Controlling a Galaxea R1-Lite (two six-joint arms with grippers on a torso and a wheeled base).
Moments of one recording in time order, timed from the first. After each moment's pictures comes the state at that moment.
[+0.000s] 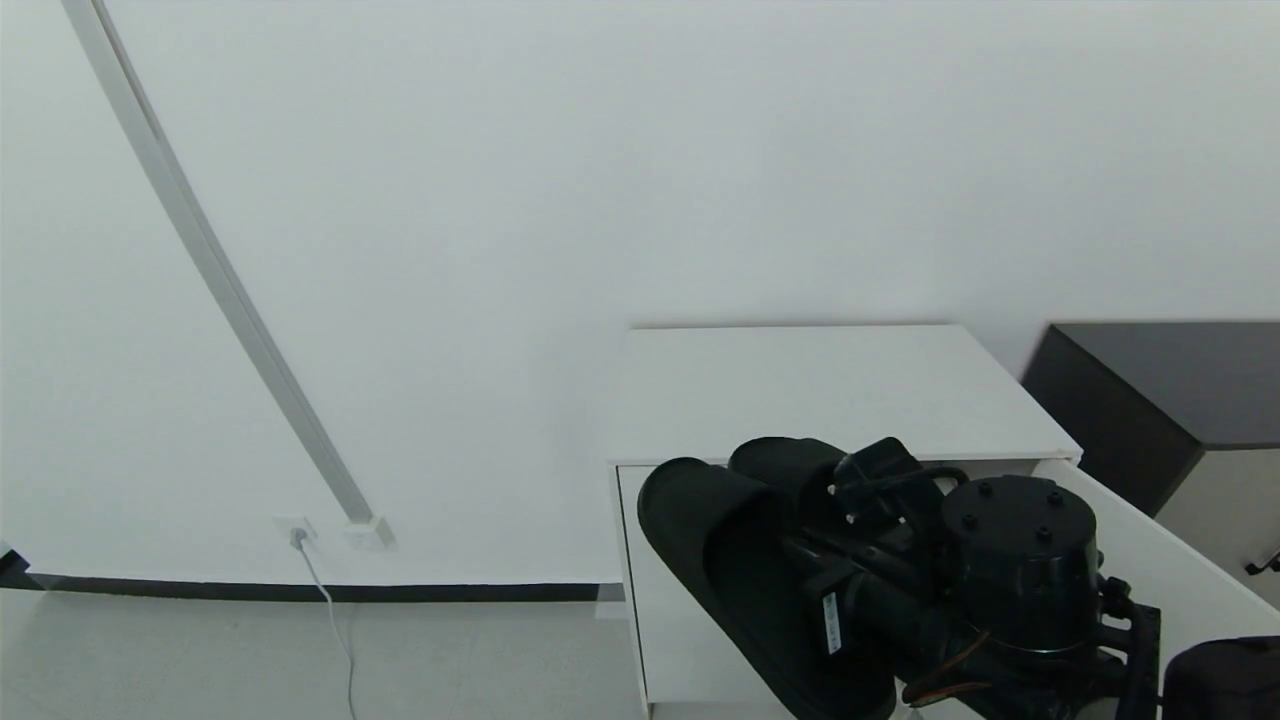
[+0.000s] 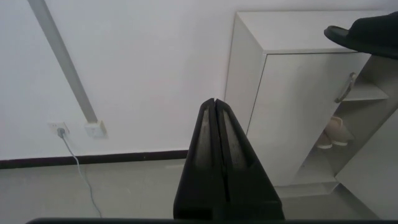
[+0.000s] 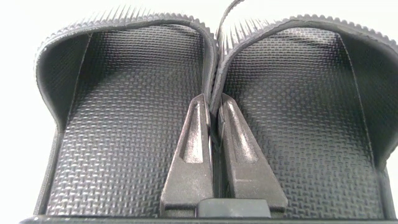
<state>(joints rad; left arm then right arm) 0.00 0.00 0.00 0.00 -0.03 0.00 0.87 1.75 -0.55 -0.90 -0.31 0.12</state>
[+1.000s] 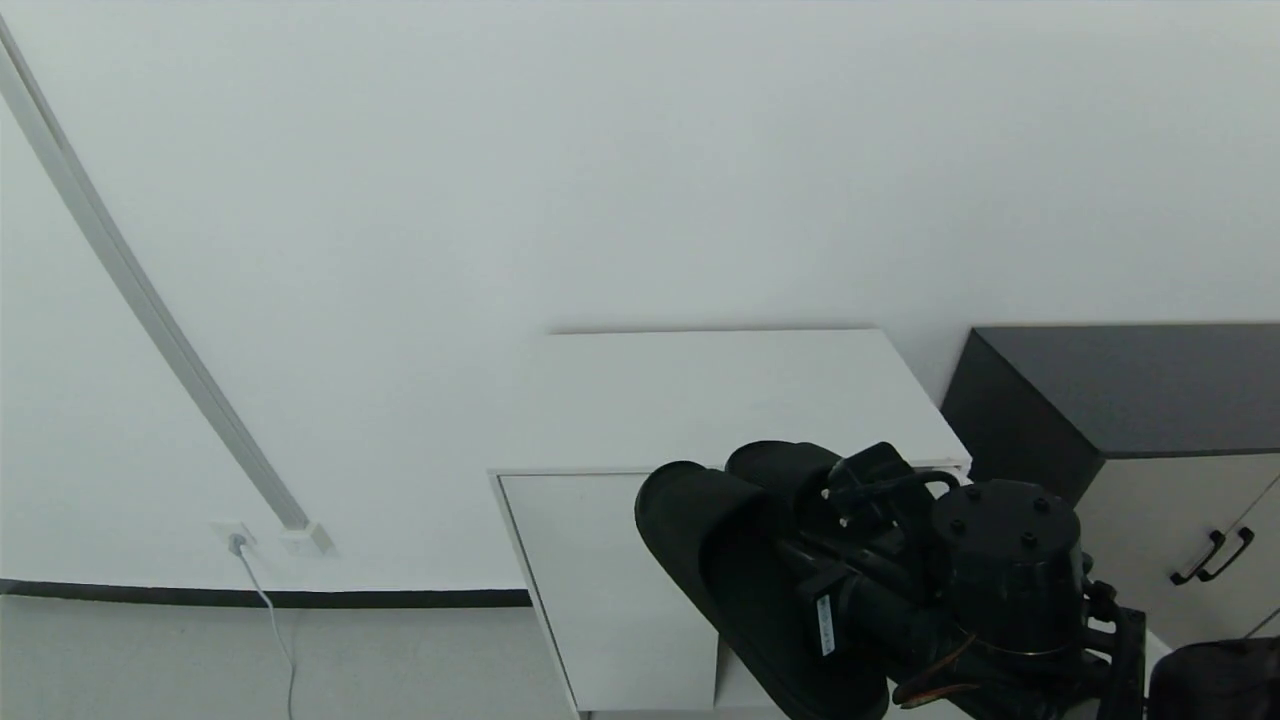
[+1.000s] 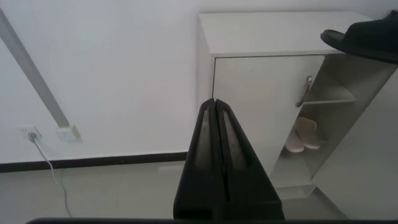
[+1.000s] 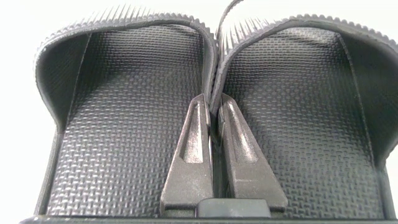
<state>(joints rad) 0.00 0.00 0.00 0.00 -0.03 0.00 0.87 1.78 -0.55 -0.93 -0.30 0.13</state>
